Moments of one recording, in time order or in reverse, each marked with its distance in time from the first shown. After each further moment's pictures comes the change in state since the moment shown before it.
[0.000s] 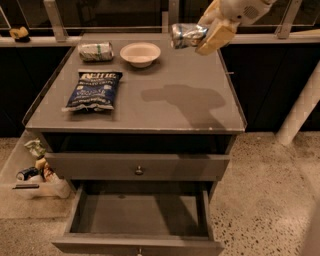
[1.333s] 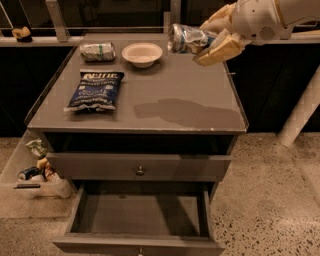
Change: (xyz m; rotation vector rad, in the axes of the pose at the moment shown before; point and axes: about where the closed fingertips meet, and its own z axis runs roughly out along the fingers) arm -0.034 0.057 -0.031 0.091 -0.220 0.001
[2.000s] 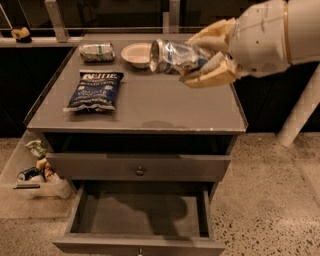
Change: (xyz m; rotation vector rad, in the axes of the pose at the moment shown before) arm -0.055 0.073 -0.017 0.082 -0.124 -0.100
